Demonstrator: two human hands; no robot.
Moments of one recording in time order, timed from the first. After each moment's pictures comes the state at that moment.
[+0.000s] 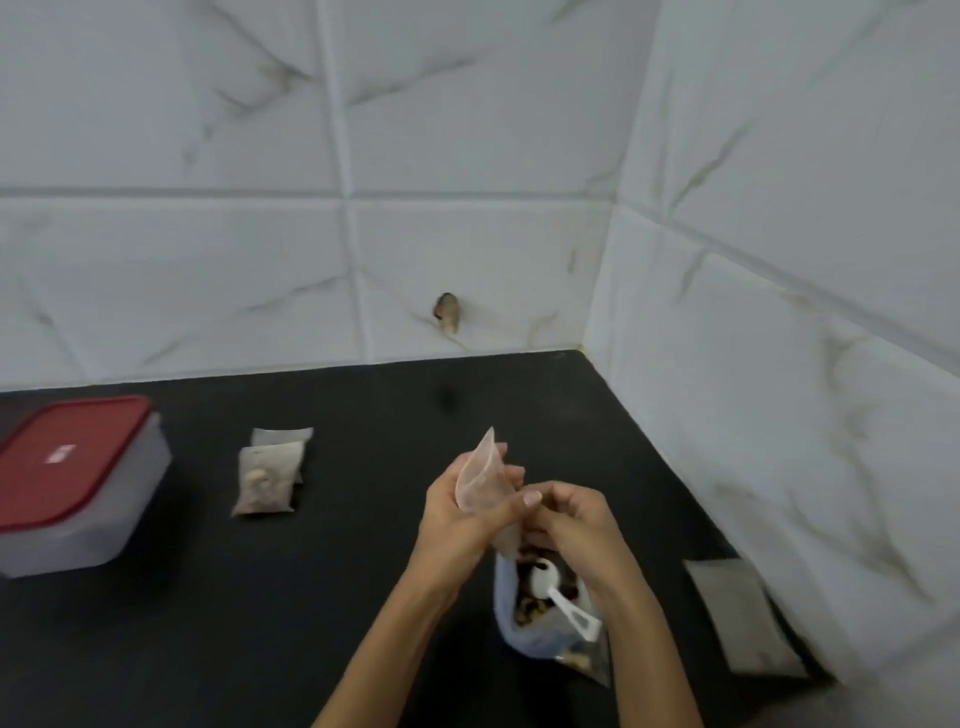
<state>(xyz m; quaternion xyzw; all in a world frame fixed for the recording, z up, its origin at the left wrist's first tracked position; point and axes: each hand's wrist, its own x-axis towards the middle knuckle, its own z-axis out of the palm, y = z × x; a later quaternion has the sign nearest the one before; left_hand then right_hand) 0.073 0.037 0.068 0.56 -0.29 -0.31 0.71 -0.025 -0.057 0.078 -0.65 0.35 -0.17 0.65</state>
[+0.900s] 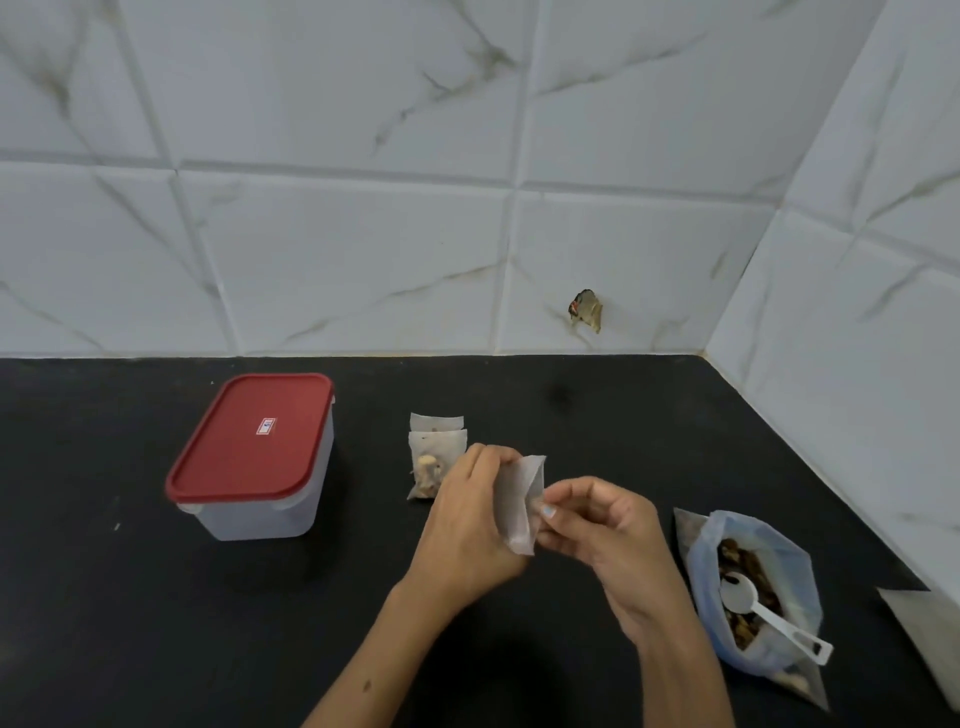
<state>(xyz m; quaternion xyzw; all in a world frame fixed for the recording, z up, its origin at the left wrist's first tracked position) 0.216 0.184 0.048 0.75 -0.49 0.00 0.45 0.094 0.097 0.098 -0.63 0.29 -0.23 0.69</state>
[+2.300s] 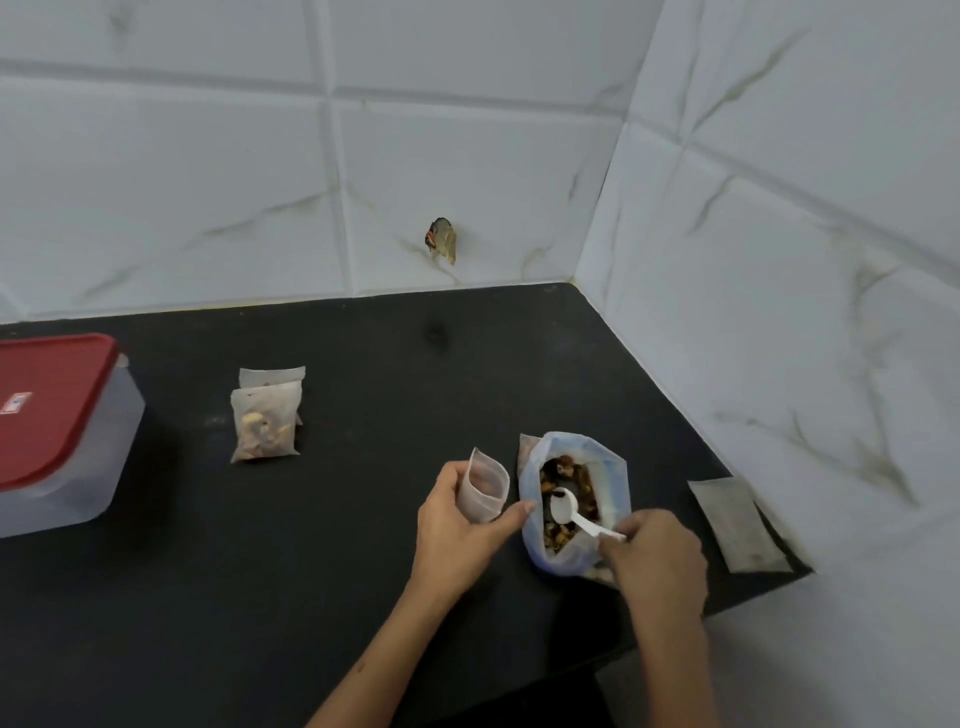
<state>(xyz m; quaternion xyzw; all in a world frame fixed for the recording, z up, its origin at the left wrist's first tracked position) 0.085 0.079 -0.001 0.72 -0.27 -0.26 0.58 -0.049 -0.013 0.054 -0.67 0.70 -0.01 0.25</state>
